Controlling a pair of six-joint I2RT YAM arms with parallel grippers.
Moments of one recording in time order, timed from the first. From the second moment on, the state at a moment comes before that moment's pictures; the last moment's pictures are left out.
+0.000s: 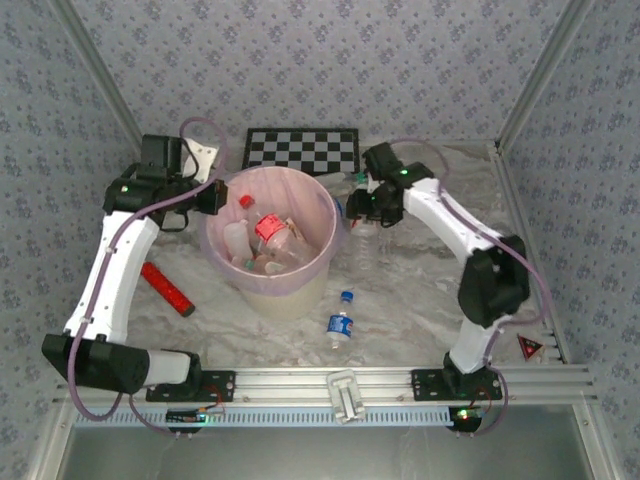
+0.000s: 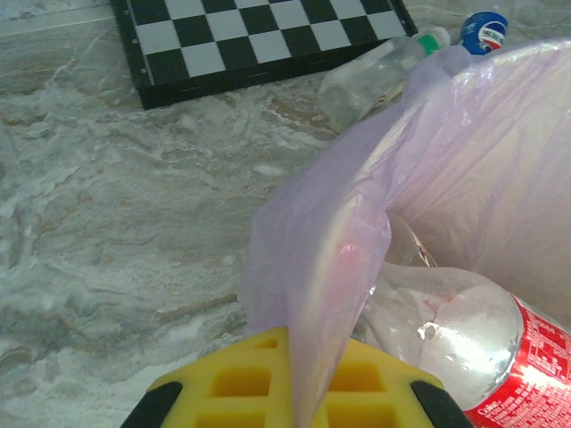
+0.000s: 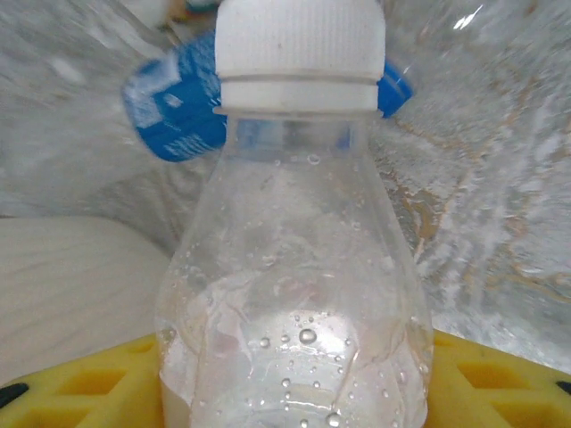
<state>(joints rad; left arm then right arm) -0.18 1.33 1.53 -1.02 0.27 0.03 0.44 1.71 1.56 -0.92 -0.10 0.44</state>
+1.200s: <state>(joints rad) -0.28 1.38 1.55 -0.98 0.30 0.03 0.80 1.74 1.95 -0.98 -0.10 0.05</state>
